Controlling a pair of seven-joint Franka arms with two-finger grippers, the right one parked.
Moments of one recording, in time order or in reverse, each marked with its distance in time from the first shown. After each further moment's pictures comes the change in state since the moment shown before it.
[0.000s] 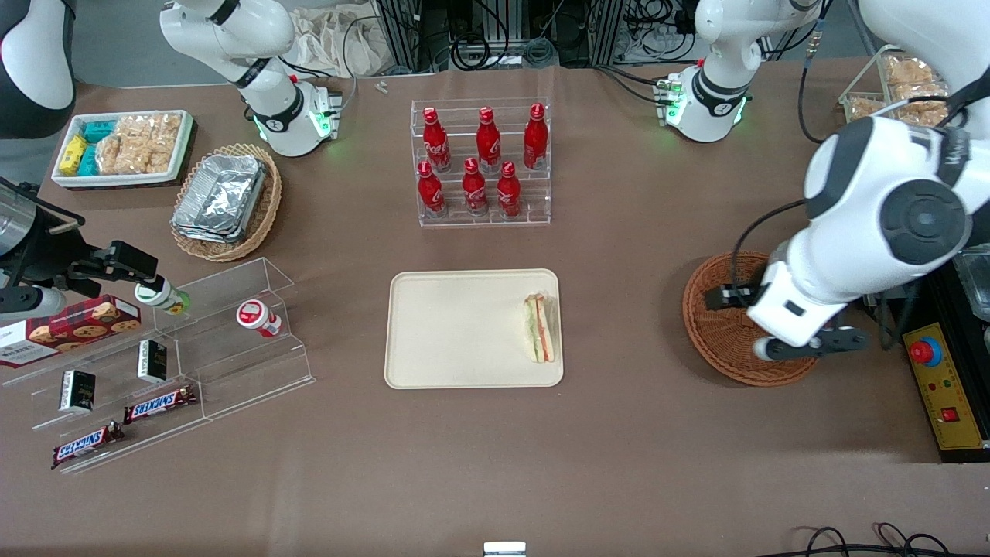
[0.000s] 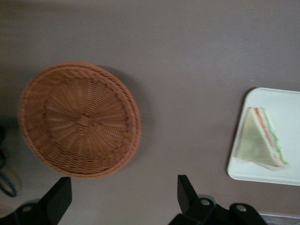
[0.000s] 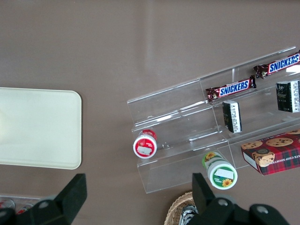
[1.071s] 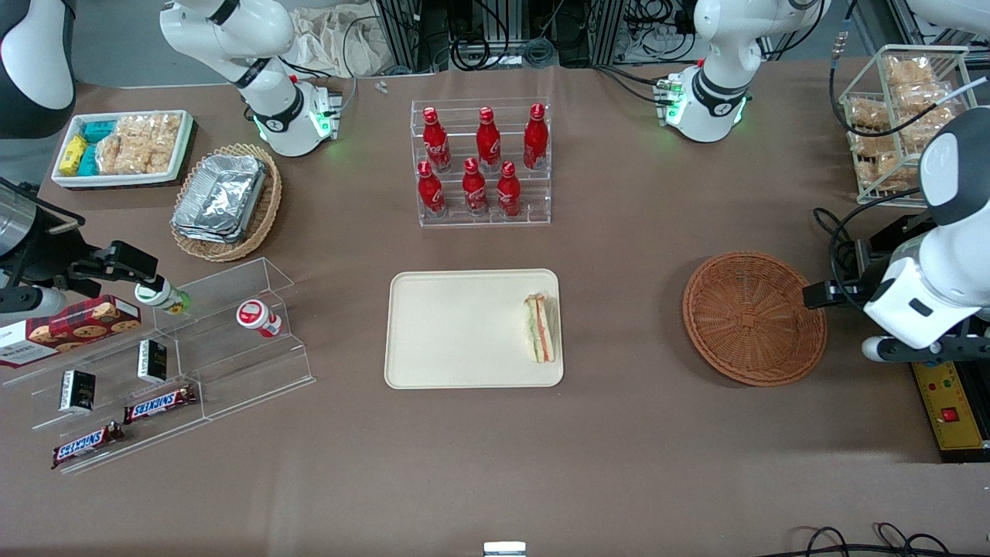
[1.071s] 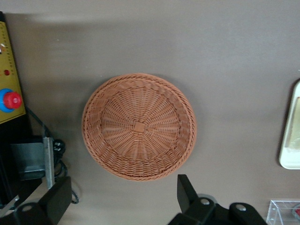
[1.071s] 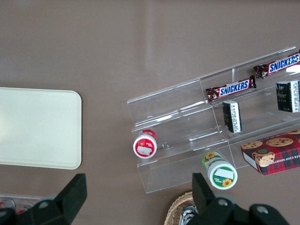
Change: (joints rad) arm -0.092 -0.041 0.294 0.052 -0.072 -0.060 0.321
